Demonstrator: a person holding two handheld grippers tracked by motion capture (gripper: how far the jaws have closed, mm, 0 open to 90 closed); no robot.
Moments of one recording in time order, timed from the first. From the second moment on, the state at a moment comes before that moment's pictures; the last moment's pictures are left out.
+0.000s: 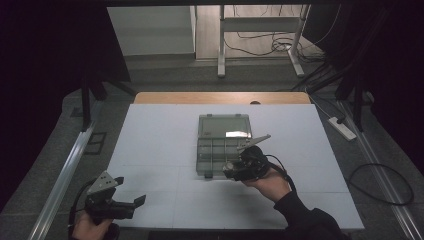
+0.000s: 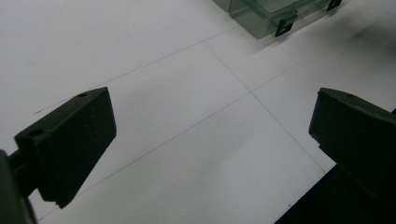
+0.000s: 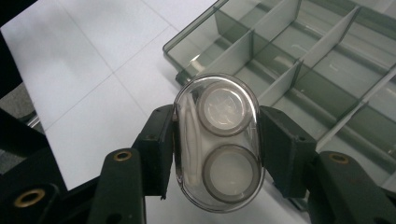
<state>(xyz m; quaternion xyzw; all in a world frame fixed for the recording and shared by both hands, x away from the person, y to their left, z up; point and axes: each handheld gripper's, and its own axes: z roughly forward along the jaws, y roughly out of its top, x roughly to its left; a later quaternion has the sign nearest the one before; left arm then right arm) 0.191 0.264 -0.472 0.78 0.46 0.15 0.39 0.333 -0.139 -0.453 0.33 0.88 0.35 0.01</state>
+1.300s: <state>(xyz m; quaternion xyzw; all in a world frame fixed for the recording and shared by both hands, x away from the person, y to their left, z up) 0.191 0.265 -0.472 0.78 0.46 0.15 0.39 0.380 -0.096 -0.456 0.40 0.84 0.37 0.04</state>
